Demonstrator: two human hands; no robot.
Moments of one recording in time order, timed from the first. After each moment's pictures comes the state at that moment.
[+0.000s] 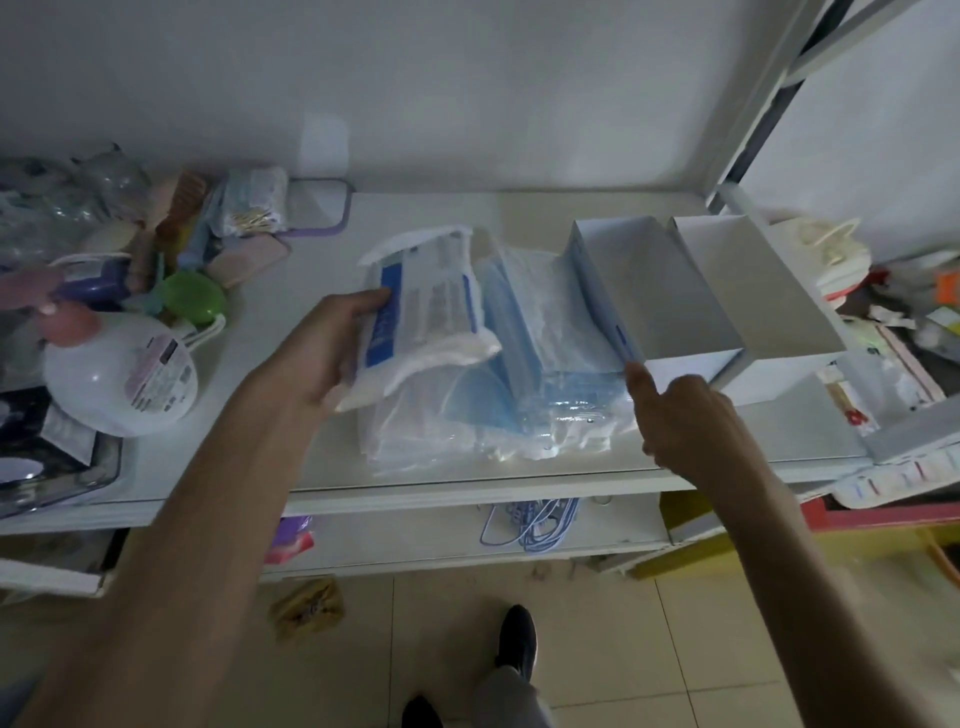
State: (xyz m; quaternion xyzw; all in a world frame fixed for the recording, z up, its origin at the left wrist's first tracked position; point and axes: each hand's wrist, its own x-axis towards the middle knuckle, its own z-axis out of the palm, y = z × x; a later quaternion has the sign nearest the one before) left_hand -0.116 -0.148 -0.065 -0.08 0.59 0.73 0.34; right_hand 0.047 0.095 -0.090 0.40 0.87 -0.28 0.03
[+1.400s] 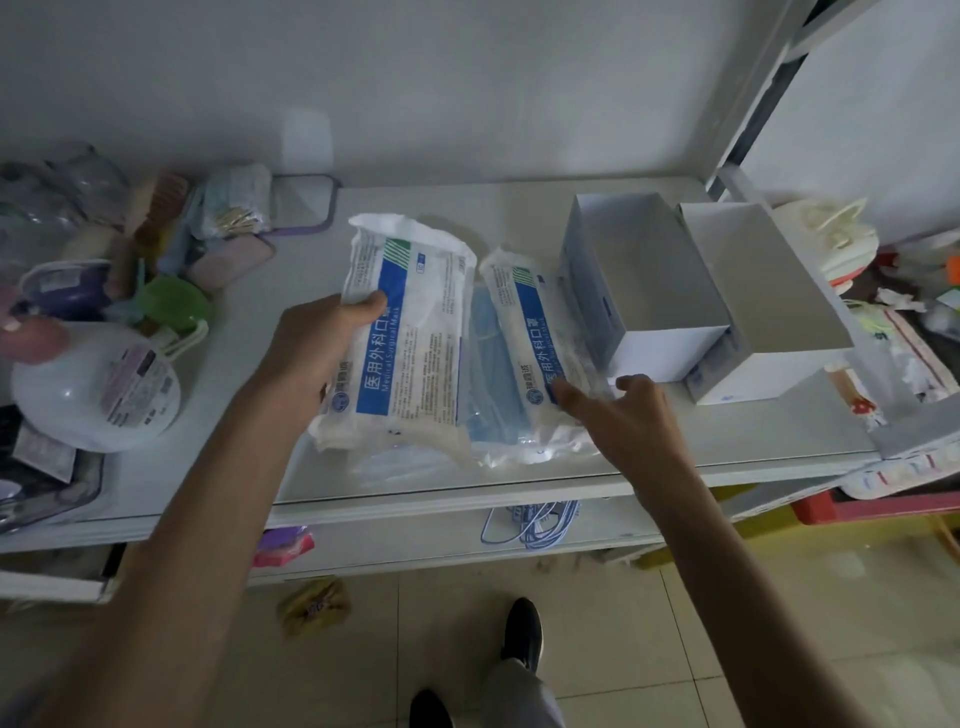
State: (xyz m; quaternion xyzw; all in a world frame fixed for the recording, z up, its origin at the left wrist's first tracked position) left_hand -0.122 -0.145 -0.072 -0.06 0.78 0.59 0.20; right_hand 0.028 0.071 -0.102 0.41 0.78 -0.47 -0.01
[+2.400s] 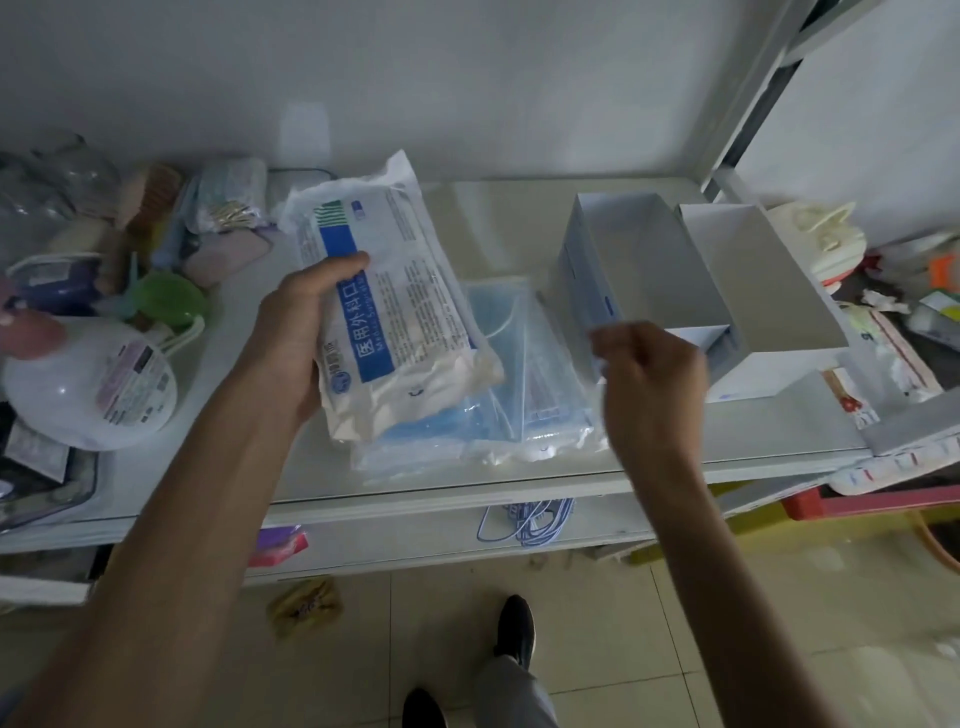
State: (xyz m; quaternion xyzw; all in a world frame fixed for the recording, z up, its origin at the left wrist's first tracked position) left_hand -0.113 -0.147 -0.050 -0.06 0.63 0.75 0.21; right_hand 0.023 0.048 -0.068 0.34 0.79 -0.45 -0.25
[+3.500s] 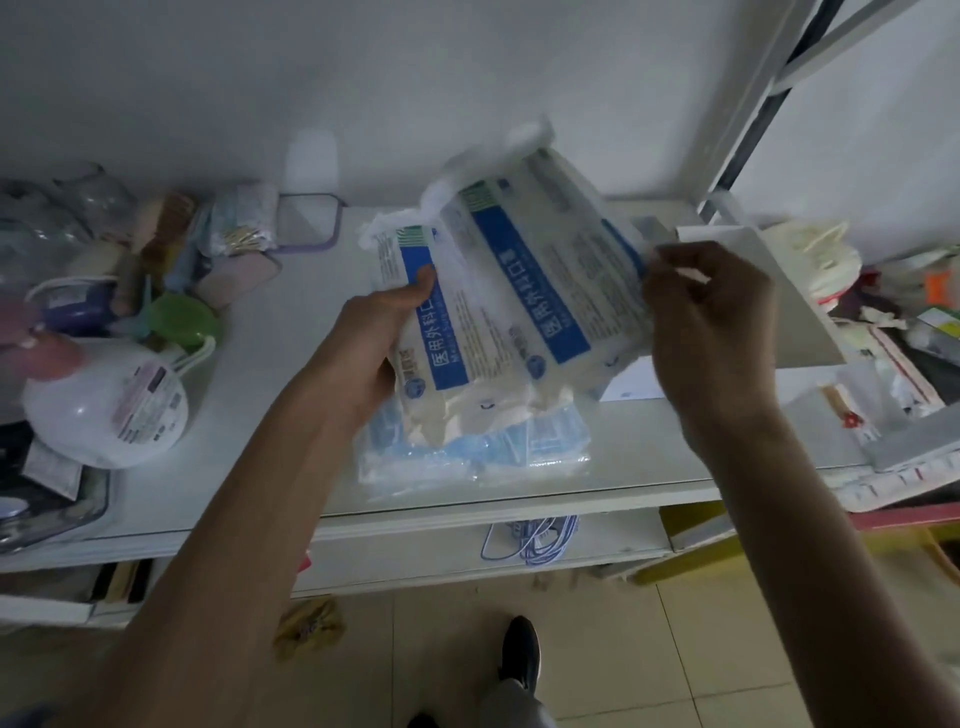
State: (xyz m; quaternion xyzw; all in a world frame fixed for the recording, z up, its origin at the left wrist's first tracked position) left_hand -0.112 -0.113 -0.047 -0.04 0.63 0.73 0.28; right_hand 0.013 0.067 -0.008 0.25 0.77 -0.50 -0.32
